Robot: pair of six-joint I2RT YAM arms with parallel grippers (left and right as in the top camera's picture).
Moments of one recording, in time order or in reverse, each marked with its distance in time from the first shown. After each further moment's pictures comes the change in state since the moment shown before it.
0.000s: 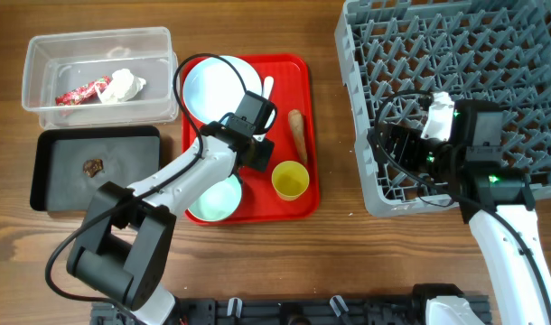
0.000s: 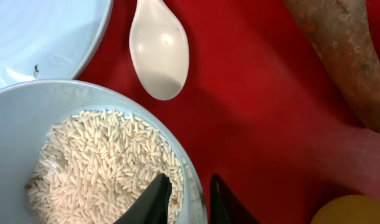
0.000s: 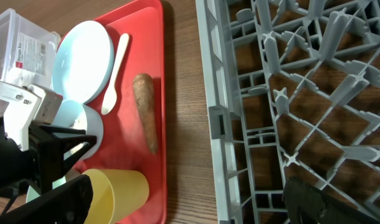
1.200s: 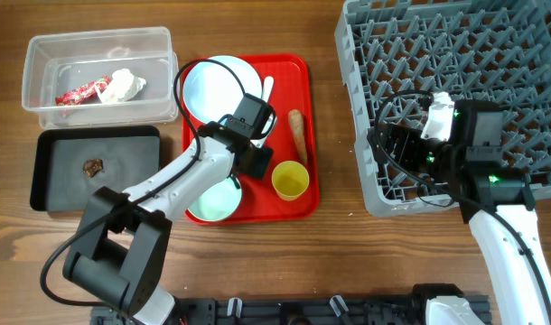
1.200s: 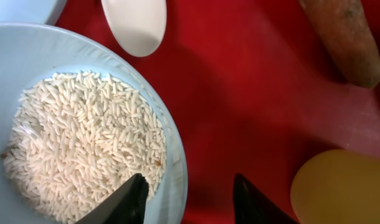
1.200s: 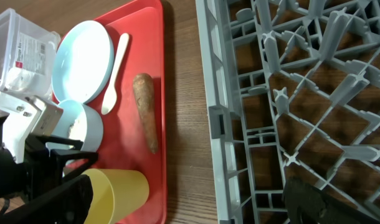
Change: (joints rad) left arm 0.000 -0.024 0.000 -0.094 0.056 0.017; right arm 0.000 0.000 0.000 -0.001 0.000 0.000
